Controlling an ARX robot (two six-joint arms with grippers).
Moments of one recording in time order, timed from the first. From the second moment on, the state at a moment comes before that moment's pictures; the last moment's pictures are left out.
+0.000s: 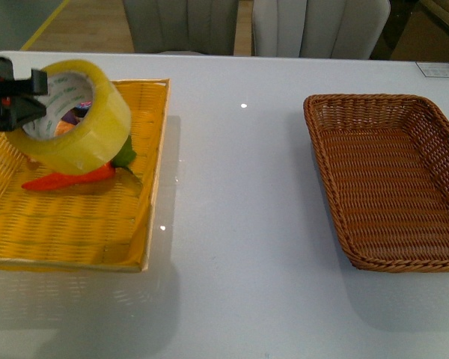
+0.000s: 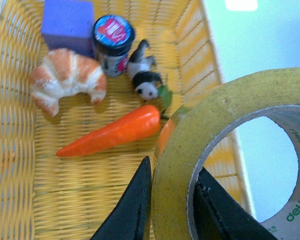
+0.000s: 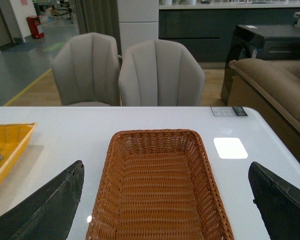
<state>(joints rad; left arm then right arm) -0.05 1.75 0.78 0.26 0.16 -0.05 0.00 0.01 0.02 0.00 0.00 0.00</state>
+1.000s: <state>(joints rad) -0.63 1.60 0.93 0.10 0.06 -0.22 -0.10 0.31 0.20 -0.33 -0.25 0.30</state>
